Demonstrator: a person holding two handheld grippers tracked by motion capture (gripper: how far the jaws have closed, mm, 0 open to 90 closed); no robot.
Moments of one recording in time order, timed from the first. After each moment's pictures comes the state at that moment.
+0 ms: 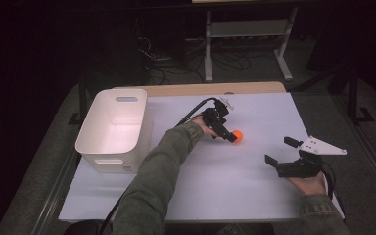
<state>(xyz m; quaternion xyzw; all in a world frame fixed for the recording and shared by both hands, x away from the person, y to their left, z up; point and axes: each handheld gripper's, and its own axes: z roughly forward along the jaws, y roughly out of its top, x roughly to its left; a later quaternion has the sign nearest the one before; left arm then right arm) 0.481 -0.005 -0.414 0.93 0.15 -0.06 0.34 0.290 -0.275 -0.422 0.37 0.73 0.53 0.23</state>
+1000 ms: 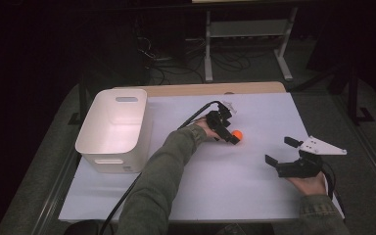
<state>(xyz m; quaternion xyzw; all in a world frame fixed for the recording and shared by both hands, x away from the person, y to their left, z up) 0.487 -0.016 -0.433 0.93 0.13 -0.06 0.34 0.290 -0.276 -0.422 0.37 0.73 0.53 0.23</state>
